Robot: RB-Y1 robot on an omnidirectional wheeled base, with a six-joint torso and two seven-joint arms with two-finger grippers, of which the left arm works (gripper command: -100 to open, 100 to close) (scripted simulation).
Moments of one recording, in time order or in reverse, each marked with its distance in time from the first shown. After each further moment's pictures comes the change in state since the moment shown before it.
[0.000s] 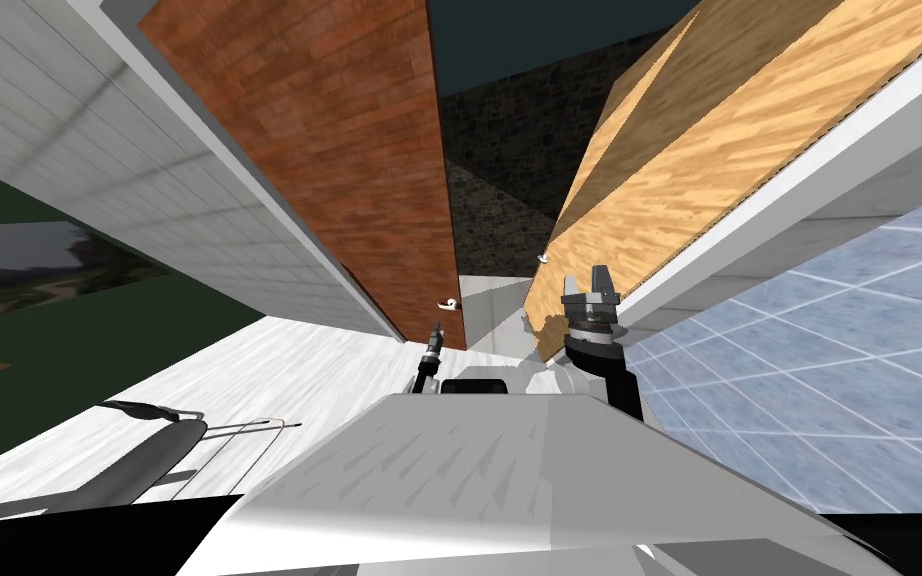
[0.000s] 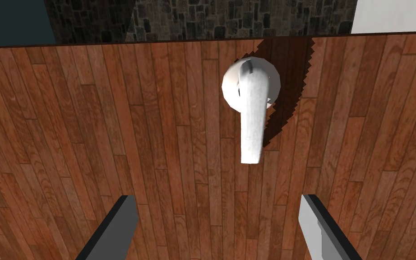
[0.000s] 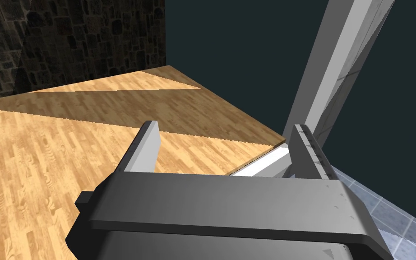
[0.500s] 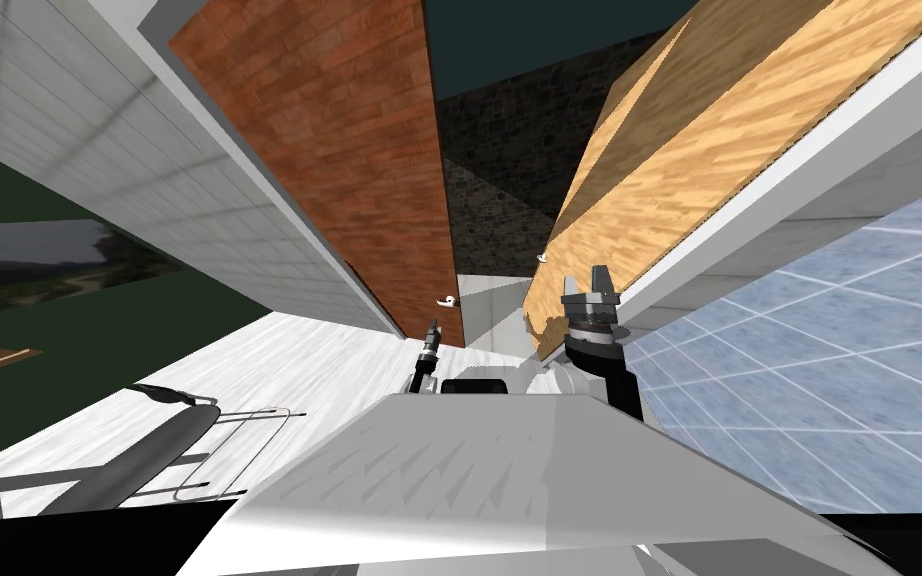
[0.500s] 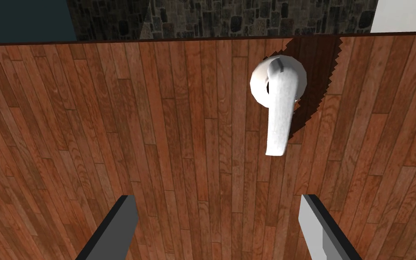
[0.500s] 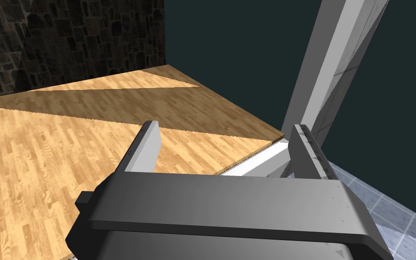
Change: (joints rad) arm 0.037 0.009 0.010 -0.113 0.005 0.026 0.008
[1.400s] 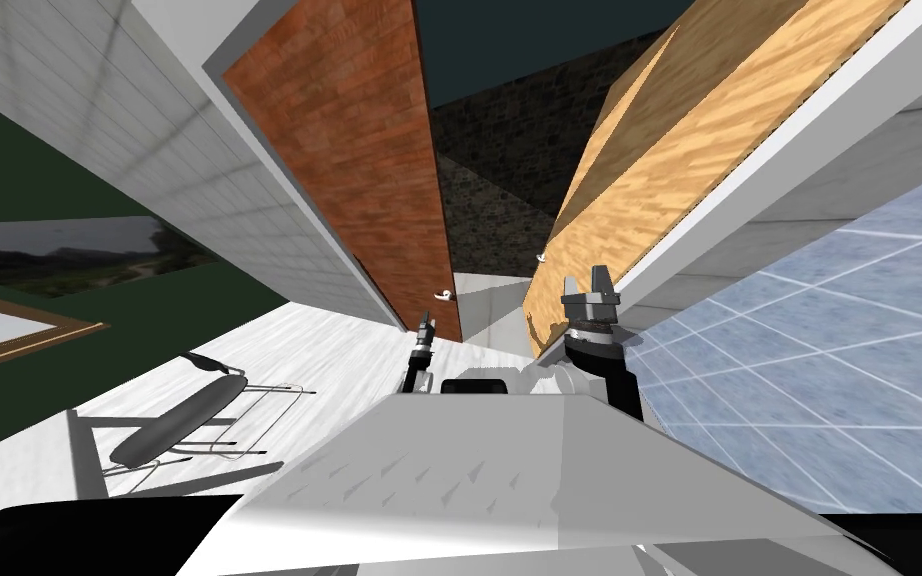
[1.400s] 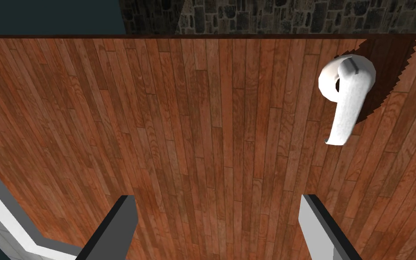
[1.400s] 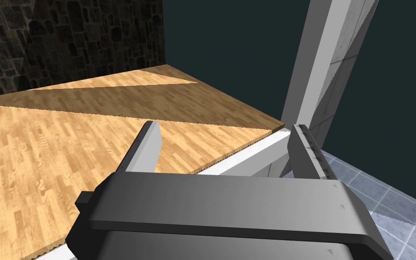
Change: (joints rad) arm 0.081 0.005 0.028 -0.246 0.013 0.042 0.014
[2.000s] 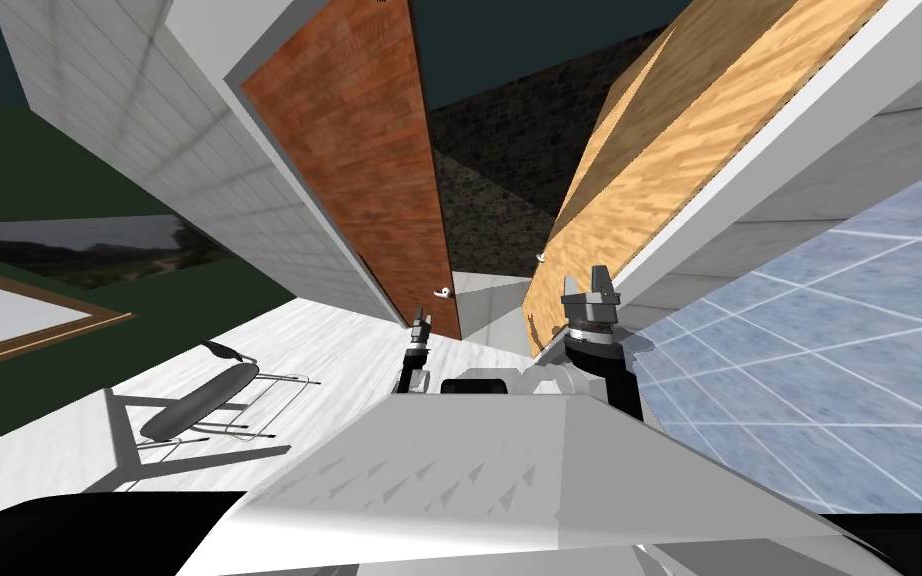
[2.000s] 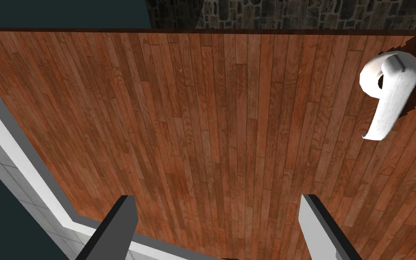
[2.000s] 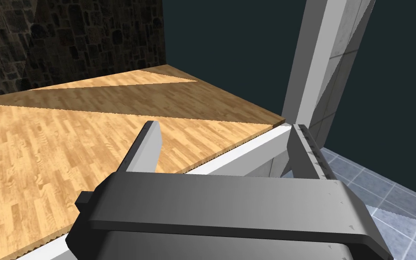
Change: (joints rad) arm 0.047 0.005 0.016 -0.140 0.008 0.023 0.012
